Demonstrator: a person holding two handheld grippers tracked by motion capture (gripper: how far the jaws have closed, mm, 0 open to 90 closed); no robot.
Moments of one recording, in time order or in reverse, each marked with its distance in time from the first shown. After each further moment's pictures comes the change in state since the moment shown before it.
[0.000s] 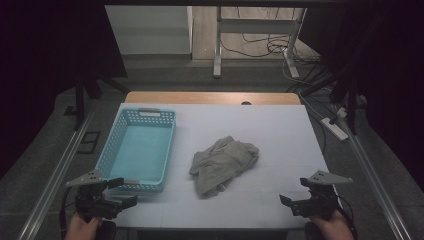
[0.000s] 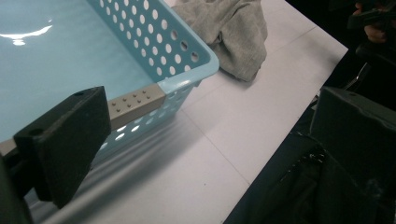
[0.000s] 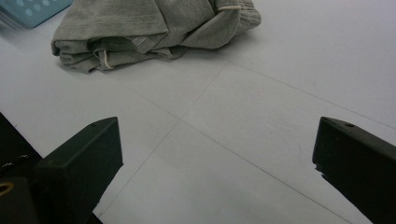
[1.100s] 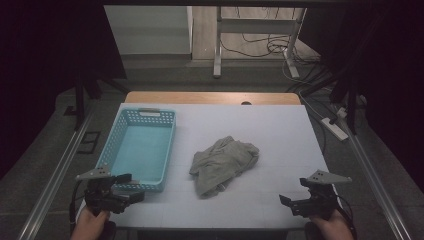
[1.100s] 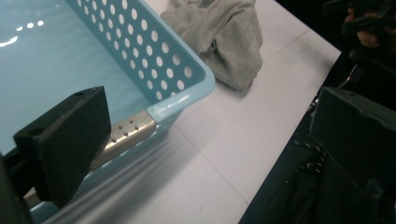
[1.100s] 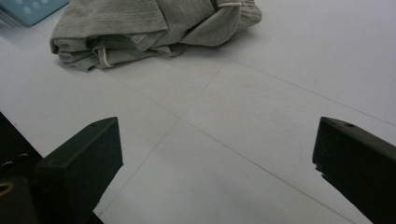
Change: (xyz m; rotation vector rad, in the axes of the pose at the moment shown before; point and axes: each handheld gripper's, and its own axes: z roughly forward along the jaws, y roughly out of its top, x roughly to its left) left arm 0.002 0.011 0.019 0.004 -0.035 0.008; right arm 0.000 0.000 0.001 0.010 0.001 0.005
